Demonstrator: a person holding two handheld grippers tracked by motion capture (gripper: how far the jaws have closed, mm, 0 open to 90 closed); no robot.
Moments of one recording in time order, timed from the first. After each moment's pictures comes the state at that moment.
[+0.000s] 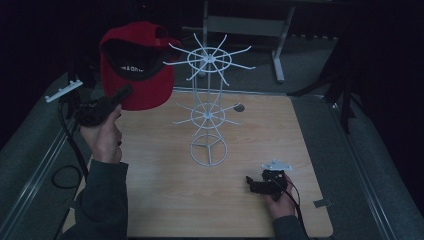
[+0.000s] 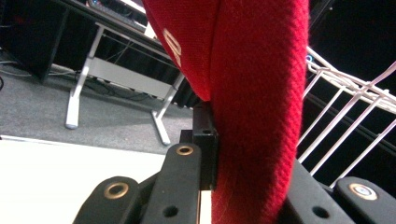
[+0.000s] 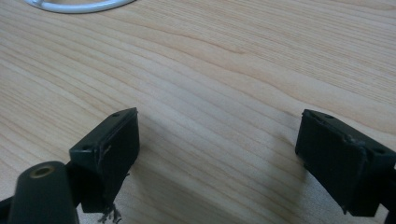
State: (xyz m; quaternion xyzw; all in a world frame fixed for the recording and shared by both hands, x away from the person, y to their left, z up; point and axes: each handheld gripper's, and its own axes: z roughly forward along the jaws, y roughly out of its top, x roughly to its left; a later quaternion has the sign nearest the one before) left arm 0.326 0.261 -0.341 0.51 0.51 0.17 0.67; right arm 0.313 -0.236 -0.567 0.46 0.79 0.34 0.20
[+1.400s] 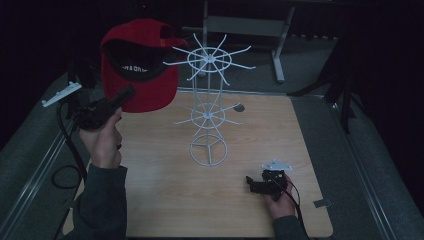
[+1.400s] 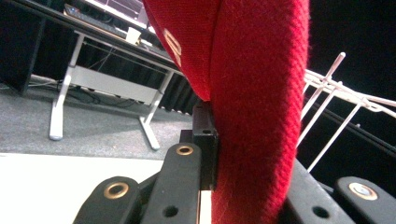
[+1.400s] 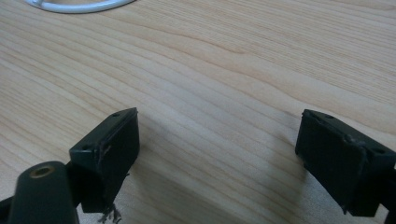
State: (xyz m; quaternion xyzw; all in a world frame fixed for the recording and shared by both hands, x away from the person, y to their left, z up) left arm 0.312 0.256 -0.336 0.53 0.48 0.17 0.68; right arm 0.313 -0.236 -0.567 0.46 0.79 0.34 0.20
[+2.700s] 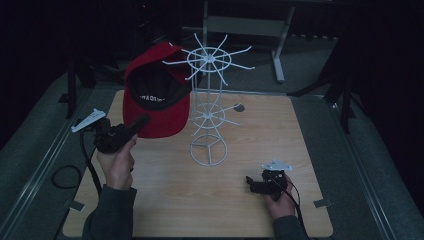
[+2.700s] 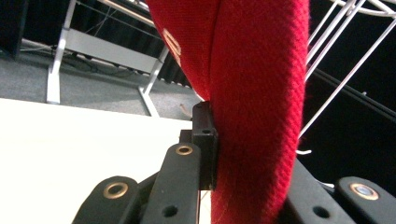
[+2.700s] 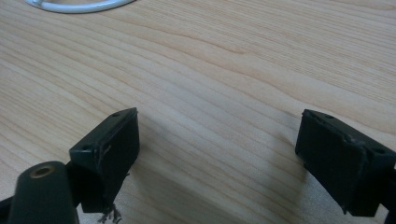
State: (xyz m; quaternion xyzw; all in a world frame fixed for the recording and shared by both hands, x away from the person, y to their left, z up) left arm 0.300 0.234 -0.402 0.56 0.50 0.14 0.65; right arm 0.313 -0.236 -0.567 0.46 0.79 0.34 0.20
